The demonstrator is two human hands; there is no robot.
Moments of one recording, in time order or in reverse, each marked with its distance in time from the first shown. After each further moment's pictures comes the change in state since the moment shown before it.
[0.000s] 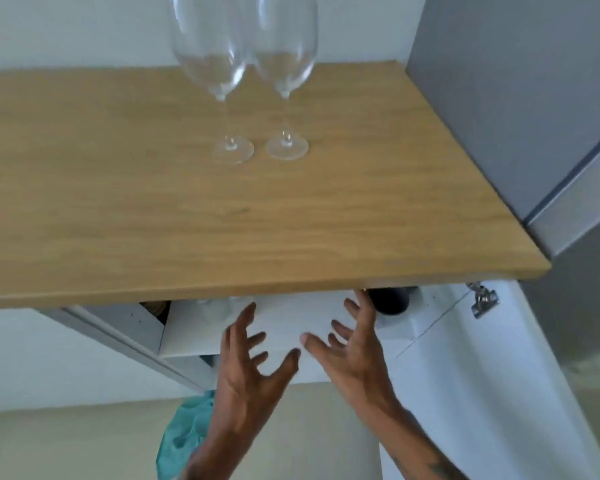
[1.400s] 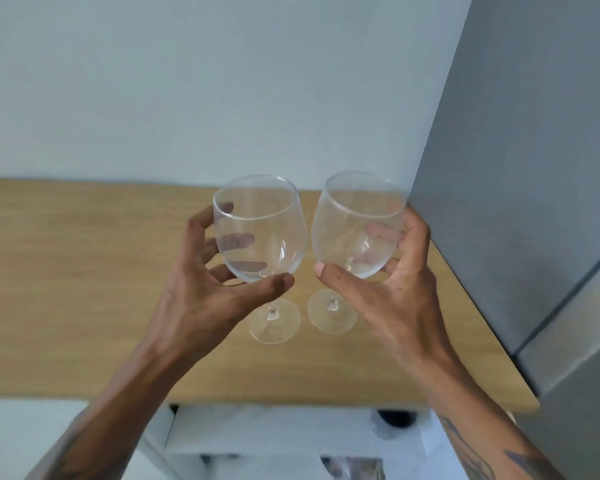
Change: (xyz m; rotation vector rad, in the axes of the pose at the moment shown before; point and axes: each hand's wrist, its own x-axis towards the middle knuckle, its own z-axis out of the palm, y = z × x) left_hand 0.103 0.238 -0.145 -0.281 0.040 0.284; right_hand 0.027 -0.256 -0.038 -0.041 0.165 -0.663
